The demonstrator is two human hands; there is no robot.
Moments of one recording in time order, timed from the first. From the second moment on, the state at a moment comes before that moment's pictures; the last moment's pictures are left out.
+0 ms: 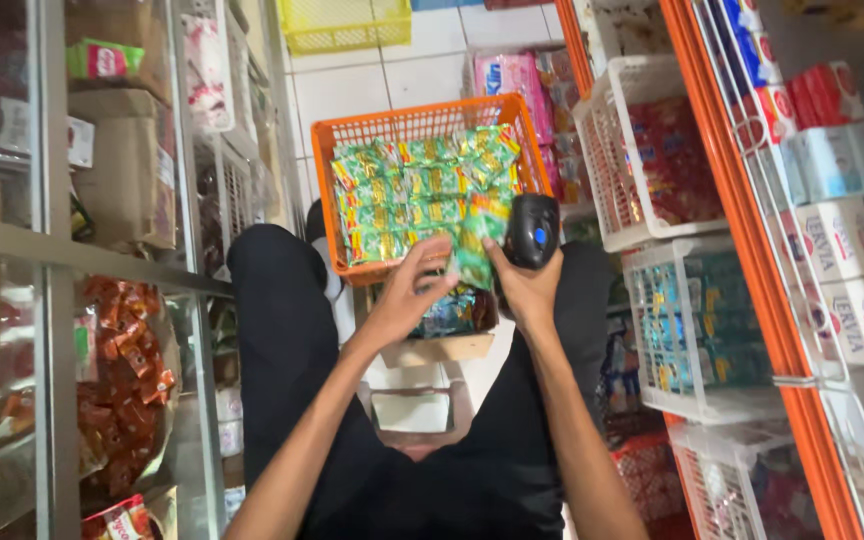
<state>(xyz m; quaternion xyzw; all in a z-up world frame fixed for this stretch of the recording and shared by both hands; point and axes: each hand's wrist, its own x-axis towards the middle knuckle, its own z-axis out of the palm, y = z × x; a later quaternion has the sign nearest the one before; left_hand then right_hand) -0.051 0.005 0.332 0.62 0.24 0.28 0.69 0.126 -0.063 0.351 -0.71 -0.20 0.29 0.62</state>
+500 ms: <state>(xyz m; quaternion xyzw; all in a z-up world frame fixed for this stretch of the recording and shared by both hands) -0.018 0.214 0.310 0.44 0.33 0.24 0.80 0.142 0.041 0.323 -0.59 -0.25 0.52 0.57</state>
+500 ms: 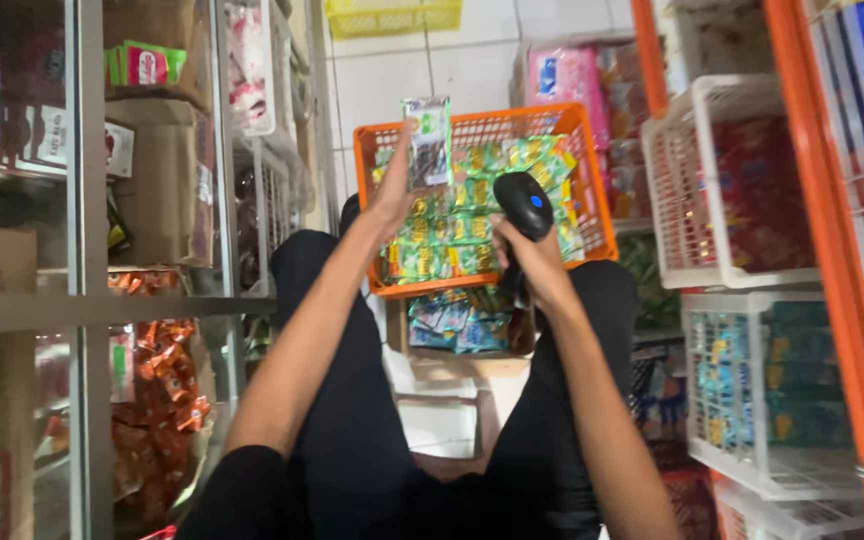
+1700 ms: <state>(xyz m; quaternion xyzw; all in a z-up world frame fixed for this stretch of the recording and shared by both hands) -0.011 0.205 0.221 0.87 0.36 -0.18 0.27 0.164 0.056 0.316 -0.61 -0.06 0.53 0.59</state>
